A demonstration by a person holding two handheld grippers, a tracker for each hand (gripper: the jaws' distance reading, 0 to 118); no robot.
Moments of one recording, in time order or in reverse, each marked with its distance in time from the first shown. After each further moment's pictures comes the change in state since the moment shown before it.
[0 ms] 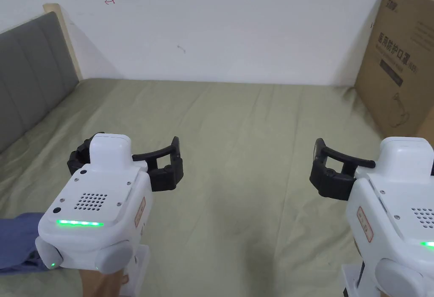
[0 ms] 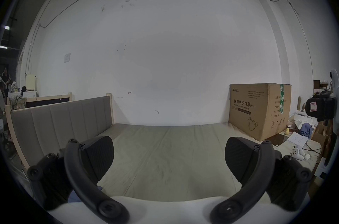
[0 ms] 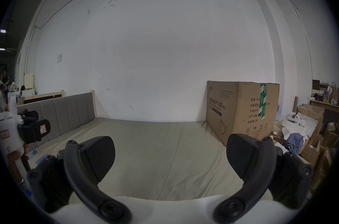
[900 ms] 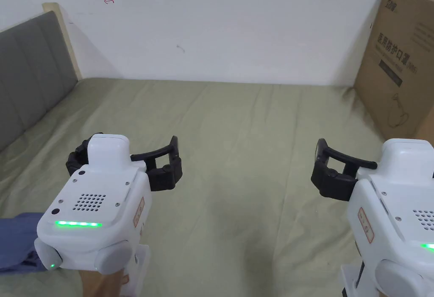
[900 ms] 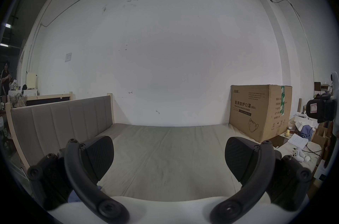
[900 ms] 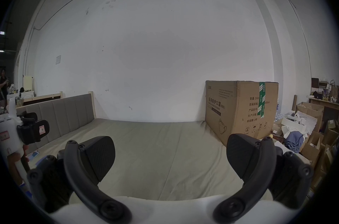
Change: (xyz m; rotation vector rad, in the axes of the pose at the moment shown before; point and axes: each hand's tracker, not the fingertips) left arm -0.001 -0.002 -0.001 0.005 0.005 0.017; right arm 0.003 -0.003 -0.001 0.007 -0.013 -0.013
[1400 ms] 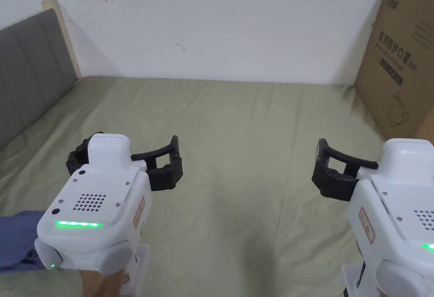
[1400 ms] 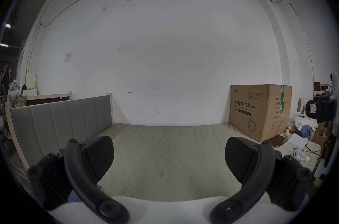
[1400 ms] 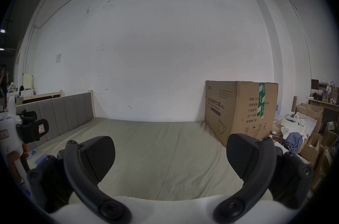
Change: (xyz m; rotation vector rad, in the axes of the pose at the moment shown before) left arm 0.000 -0.002 -0.001 0.002 0.000 -0.001; right arm 0.002 -0.001 -0.002 -0.003 0.002 0.007
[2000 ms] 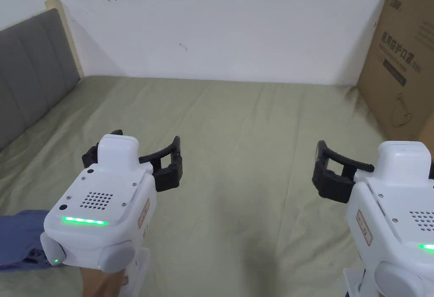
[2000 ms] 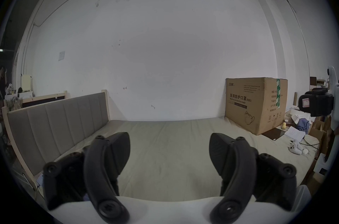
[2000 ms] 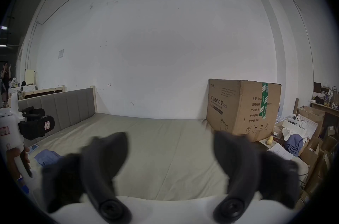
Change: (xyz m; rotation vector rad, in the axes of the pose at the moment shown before) left arm 0.003 -0.004 -0.003 -0.042 -0.029 -0.043; right arm -0.005 -0.005 -0.003 -0.030 0.017 0.026
